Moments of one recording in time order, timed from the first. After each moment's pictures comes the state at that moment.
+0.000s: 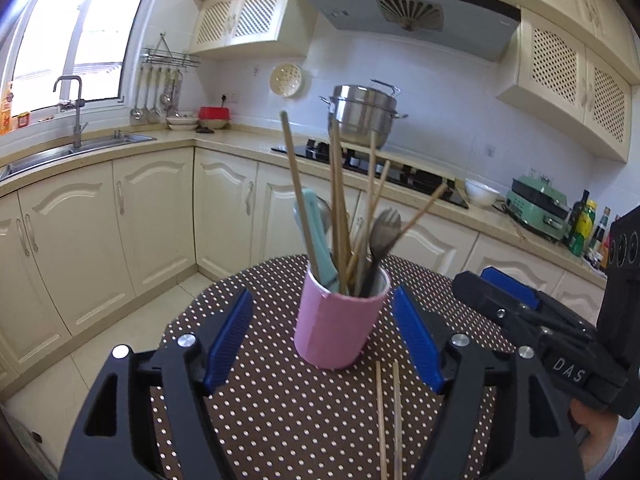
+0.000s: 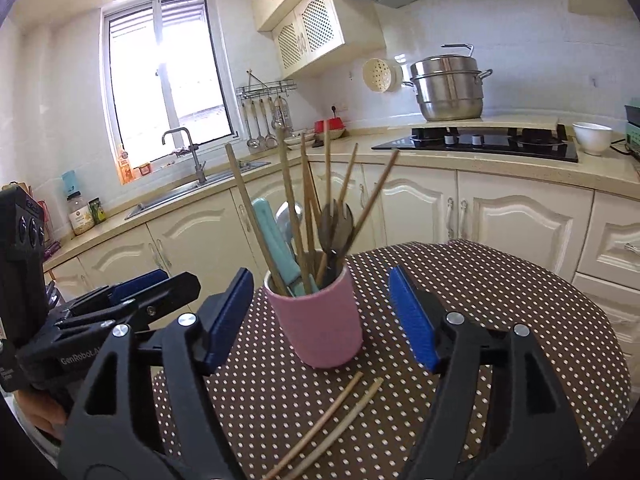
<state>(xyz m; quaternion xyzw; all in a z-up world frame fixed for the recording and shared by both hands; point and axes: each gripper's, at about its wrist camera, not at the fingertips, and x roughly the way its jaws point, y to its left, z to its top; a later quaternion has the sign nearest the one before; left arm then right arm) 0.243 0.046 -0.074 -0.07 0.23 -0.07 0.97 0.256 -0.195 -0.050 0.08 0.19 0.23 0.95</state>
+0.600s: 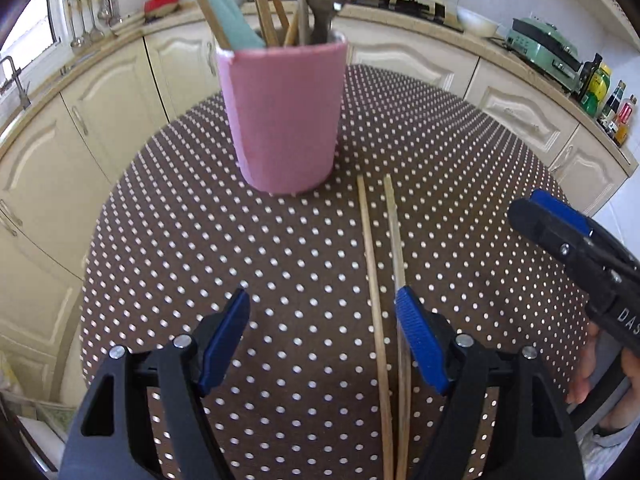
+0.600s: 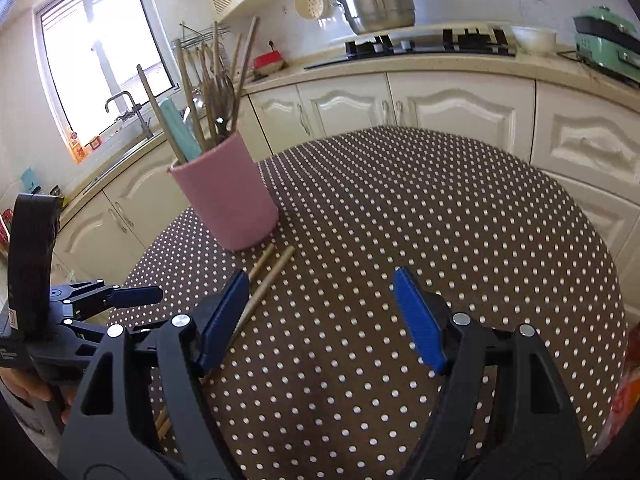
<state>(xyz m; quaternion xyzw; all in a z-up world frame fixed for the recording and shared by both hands) 0.271 -0.016 -0.172 0.03 0.49 -0.10 0.86 0.237 -0.248 -0.132 0.11 0.33 0.16 0.92</state>
